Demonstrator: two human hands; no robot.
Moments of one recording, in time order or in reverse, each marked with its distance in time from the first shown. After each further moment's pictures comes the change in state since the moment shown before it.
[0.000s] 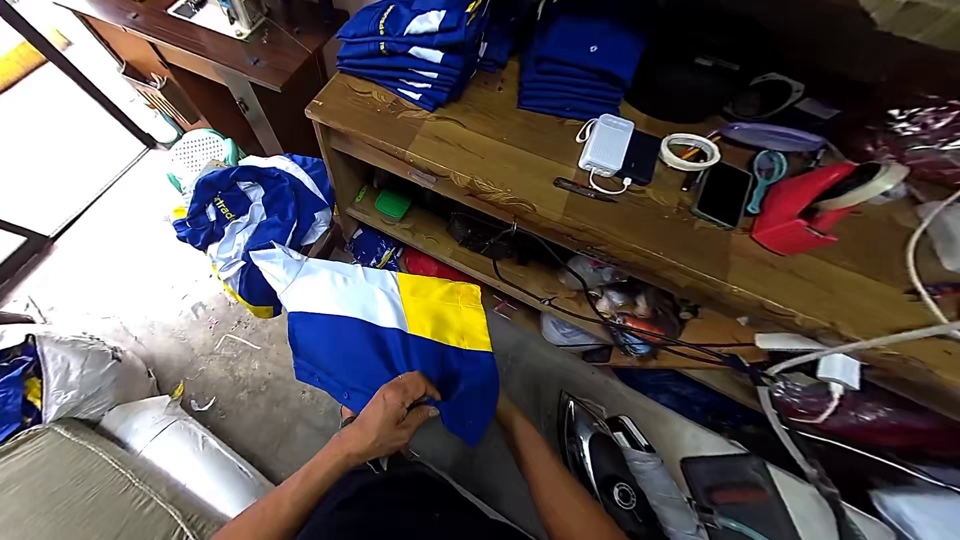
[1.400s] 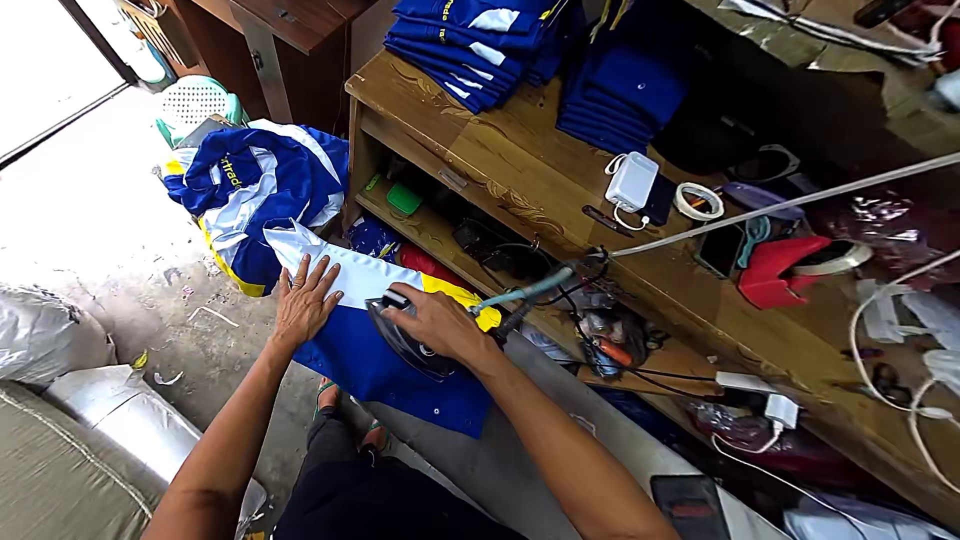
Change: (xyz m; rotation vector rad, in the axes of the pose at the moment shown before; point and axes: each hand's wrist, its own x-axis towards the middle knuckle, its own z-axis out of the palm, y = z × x) left_hand -0.014 -0.171 -0.170 0.914 0.409 -0.343; right_hand 0.025 -0.169 0.097 -1.037 -0.192 -0.658
